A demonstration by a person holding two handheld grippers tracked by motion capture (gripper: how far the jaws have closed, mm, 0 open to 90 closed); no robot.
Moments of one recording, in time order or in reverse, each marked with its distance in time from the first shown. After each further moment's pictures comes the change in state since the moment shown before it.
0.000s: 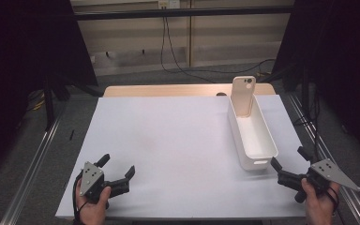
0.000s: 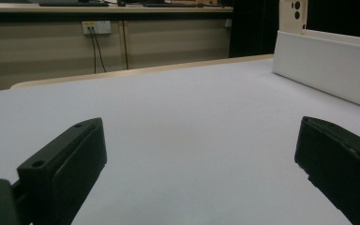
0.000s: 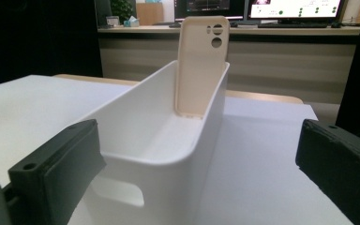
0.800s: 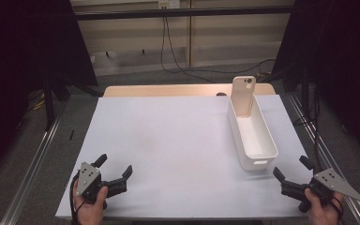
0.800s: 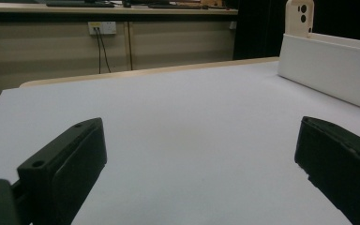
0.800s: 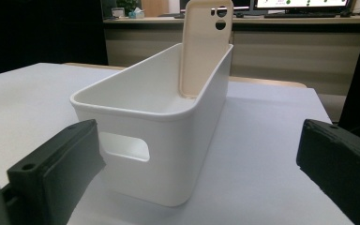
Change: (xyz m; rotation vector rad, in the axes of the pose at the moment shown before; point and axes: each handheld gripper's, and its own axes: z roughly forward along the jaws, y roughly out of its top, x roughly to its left) left arm 0.006 0.000 -0.002 -0.002 0.016 -0.010; right arm -0.002 -0.016 -0.017 0.027 0.028 0.001
